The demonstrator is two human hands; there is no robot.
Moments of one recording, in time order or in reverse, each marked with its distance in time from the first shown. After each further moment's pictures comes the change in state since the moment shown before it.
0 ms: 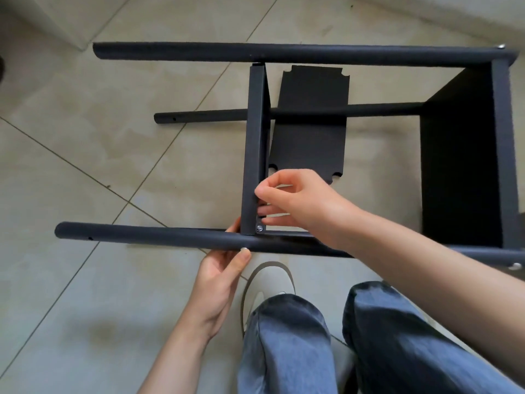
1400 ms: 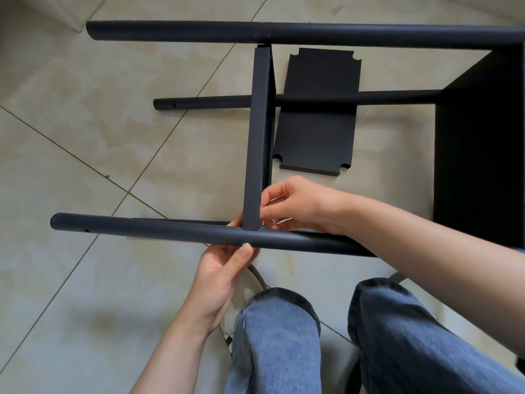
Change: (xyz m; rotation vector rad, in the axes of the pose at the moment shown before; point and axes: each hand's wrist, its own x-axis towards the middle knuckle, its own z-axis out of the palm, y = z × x) left_hand 0.000 0.003 -0.002 0.020 0.040 -0.095; right_hand 0.037 0.026 -0.009 -0.165 -0.375 0.089
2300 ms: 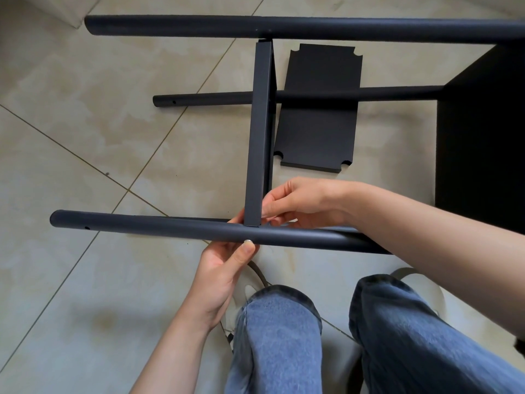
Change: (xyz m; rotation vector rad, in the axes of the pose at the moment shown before) left_hand 0.001 0.002 0.001 -0.002 -0.022 0.012; right_hand 0.013 0.007 -0.013 0.081 -0.190 0.125
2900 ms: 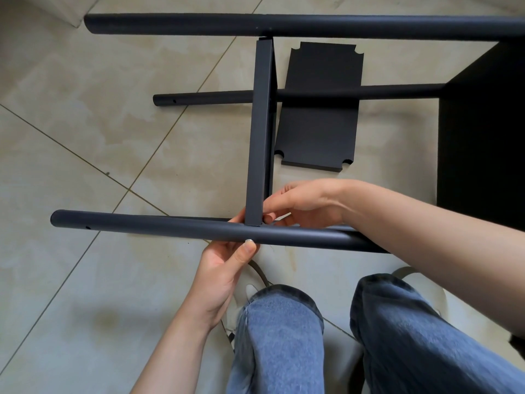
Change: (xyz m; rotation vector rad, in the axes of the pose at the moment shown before) left_hand -0.001 0.004 -0.001 -0.015 -0.008 -0.004; right_hand 0.004 -0.004 0.003 -0.004 -0.035 0.111
